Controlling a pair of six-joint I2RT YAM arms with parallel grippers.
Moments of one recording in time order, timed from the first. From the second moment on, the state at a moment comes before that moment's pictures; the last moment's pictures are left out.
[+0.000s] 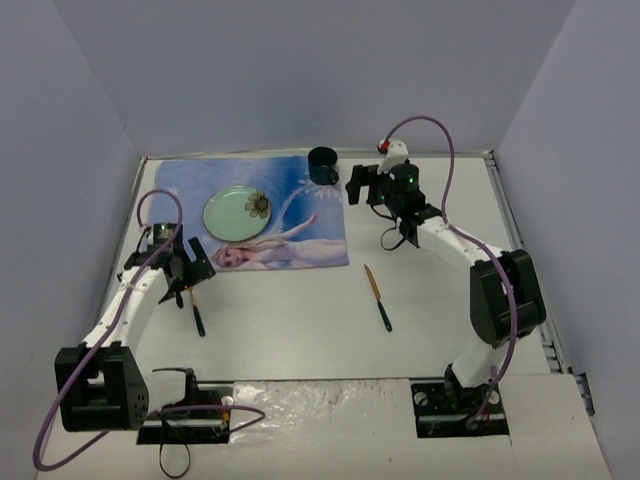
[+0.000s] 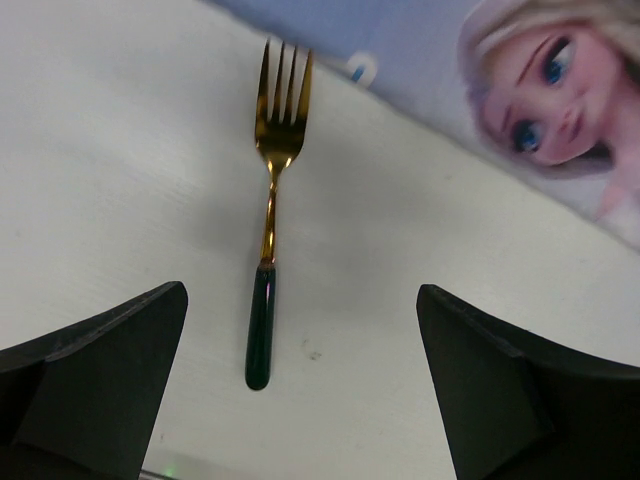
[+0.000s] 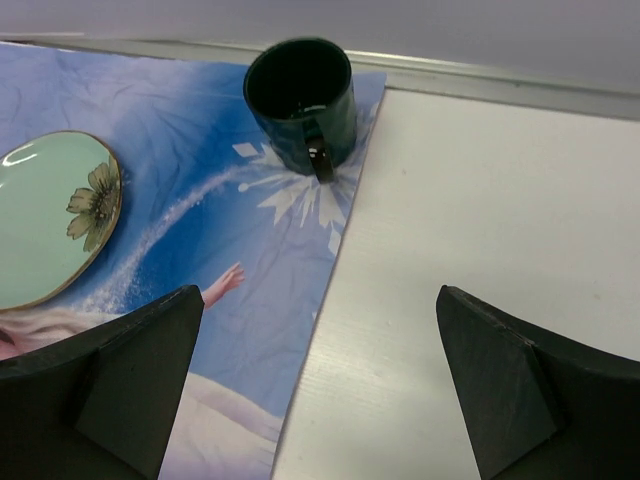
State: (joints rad) left arm 0.01 1.21 0.85 -0.71 -0.14 -0.47; right arm 0.35 1.70 1.13 0.28 -0.04 0.17
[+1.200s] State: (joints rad) left arm -0.05 1.21 0.58 -0.65 -0.21 -0.71; right arm 0.31 1.69 1.05 0.38 -0.10 0.27
